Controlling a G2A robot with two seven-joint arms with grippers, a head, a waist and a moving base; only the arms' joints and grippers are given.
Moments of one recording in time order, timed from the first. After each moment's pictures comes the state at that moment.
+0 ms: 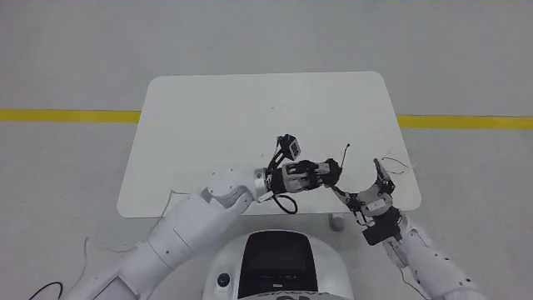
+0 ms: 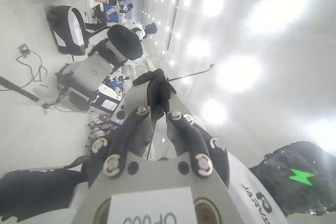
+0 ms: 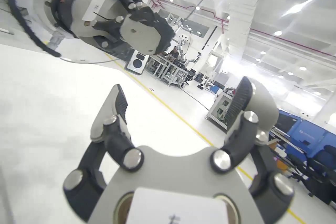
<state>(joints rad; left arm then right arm) 1.13 -1.26 -0.70 -1.46 -0.81 -0.18 -0.80 -1.66 -0.92 1.07 -1.46 -1.53 0.23 -1.15</state>
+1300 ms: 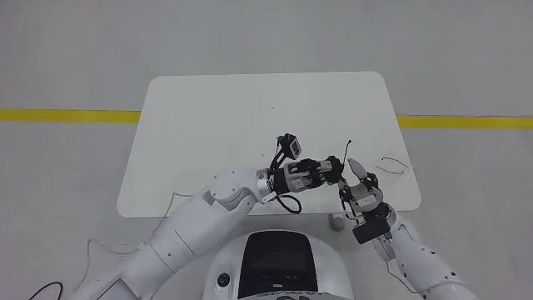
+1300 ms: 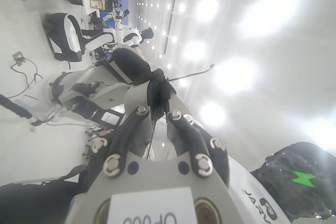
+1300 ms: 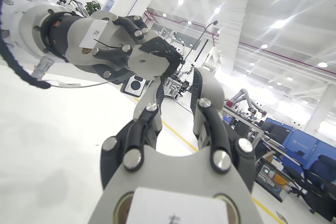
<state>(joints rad) 1.16 -1.26 -0.71 -1.48 -0.81 -0.20 -0.74 -1.62 -0.99 1.05 -1.47 -1.57 0.25 -1.16</state>
